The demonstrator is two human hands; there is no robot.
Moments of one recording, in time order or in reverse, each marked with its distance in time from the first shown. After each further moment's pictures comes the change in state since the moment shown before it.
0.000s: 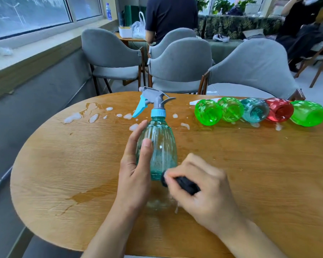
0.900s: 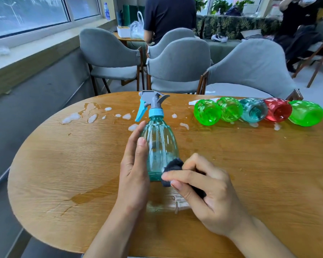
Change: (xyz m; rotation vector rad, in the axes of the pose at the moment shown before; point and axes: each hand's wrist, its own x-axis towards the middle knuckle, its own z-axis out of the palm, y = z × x) left_hand -0.001 0.003 0.004 -0.147 0.011 -0.064; right_hand -0.005 0.008 -0.010 0.132 -0.051 -0.014
